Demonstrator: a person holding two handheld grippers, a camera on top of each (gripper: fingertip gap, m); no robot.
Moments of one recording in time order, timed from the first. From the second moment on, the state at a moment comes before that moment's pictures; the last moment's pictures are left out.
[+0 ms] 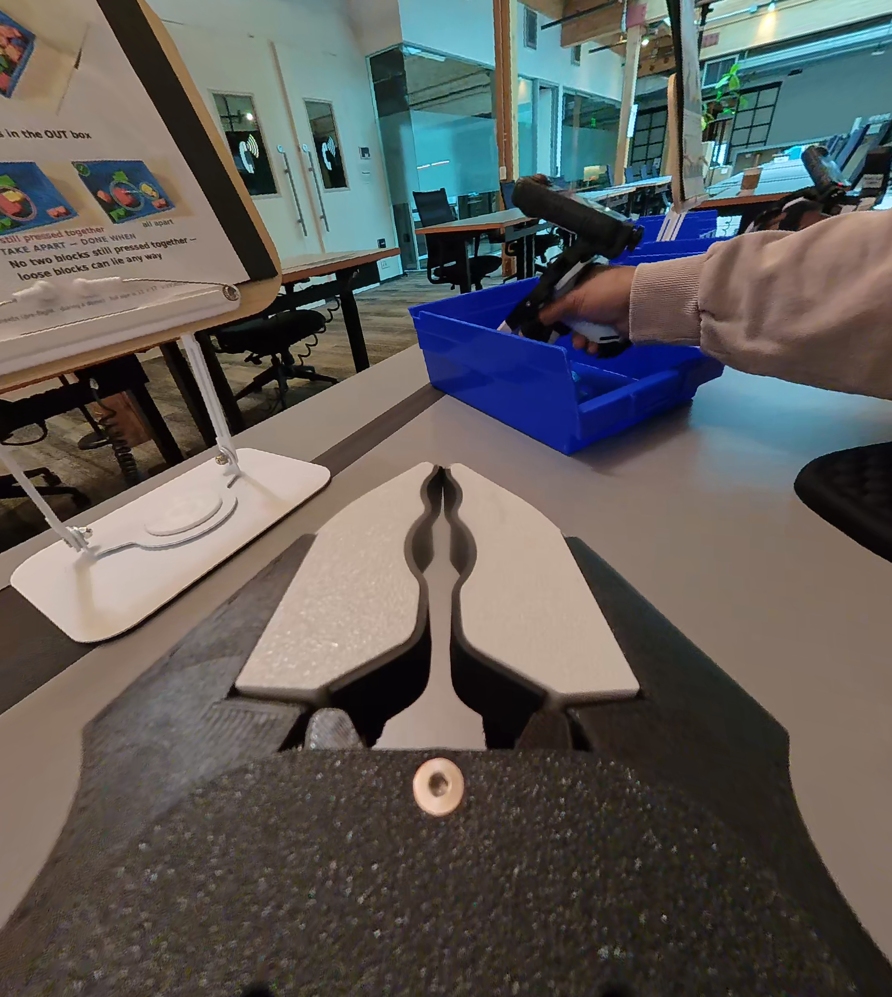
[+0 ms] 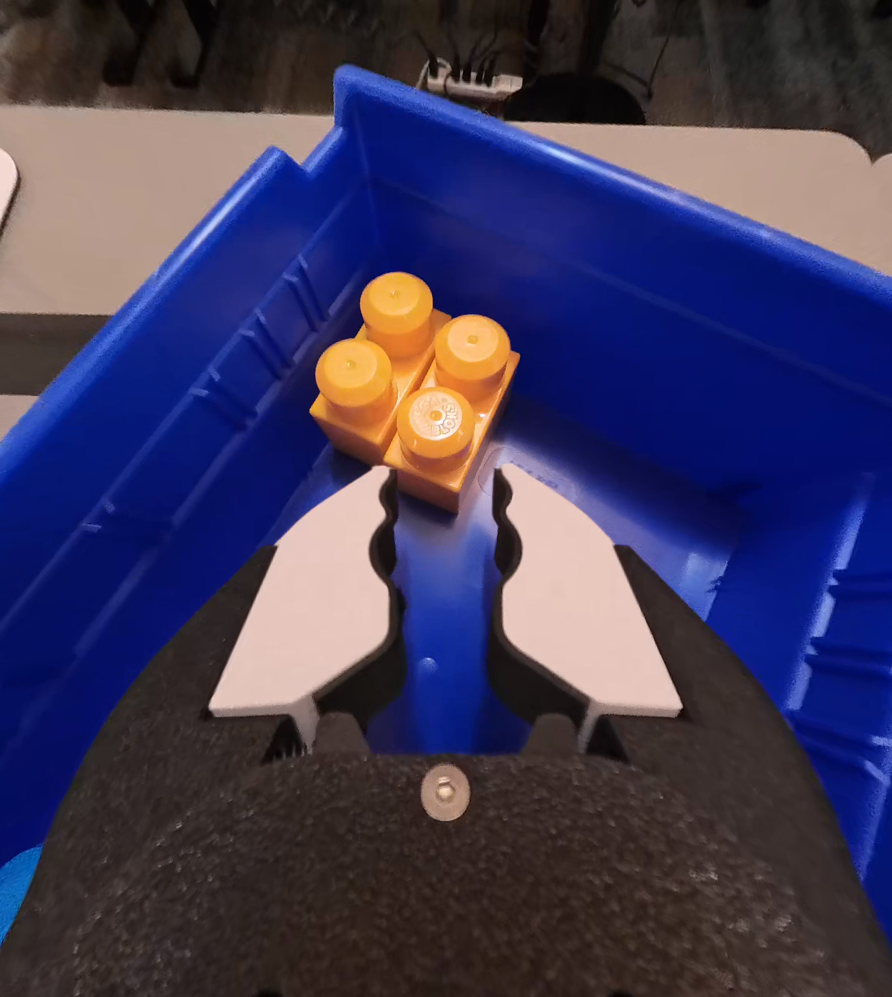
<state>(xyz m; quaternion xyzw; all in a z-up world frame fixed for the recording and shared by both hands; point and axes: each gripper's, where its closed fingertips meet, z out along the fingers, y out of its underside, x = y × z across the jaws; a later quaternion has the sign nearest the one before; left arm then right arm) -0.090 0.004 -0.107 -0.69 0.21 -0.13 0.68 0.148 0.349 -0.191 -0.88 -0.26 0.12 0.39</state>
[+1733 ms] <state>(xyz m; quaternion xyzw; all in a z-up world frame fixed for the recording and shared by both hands) -0.112 0.012 -0.114 -0.70 0.18 -0.05 0.68 0.128 0.150 -0.050 -0.64 -0.64 0.15 0.40</state>
